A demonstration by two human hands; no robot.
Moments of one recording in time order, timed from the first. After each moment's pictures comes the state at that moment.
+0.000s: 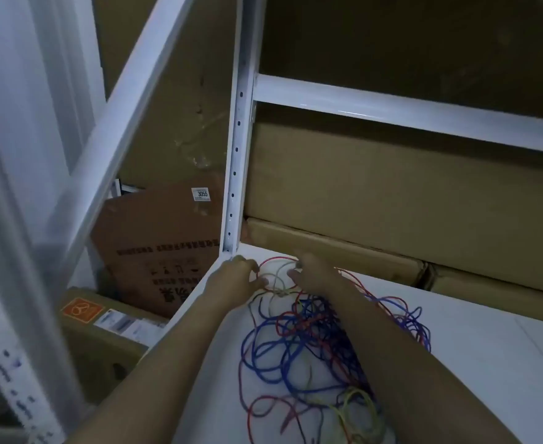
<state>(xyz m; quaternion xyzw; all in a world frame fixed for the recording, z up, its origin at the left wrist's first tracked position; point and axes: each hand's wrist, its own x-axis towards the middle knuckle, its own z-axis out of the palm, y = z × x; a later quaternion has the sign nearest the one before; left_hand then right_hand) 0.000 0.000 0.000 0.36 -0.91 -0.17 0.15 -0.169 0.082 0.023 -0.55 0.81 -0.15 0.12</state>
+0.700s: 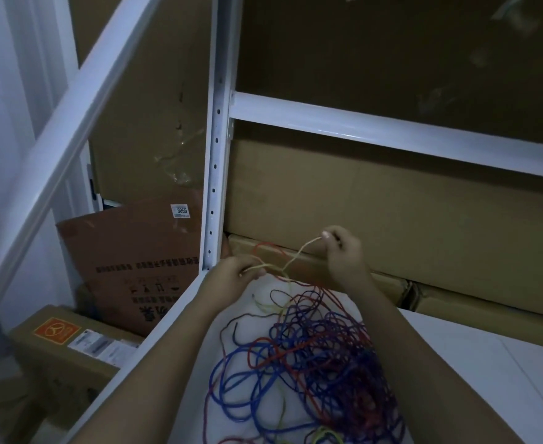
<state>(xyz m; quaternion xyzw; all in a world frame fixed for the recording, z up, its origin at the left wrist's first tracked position) -0.044 -0.009 0.022 0.23 -0.86 -0.33 0.32 -0.224 0.109 0.076 -0.45 0.71 -0.54 0.00</state>
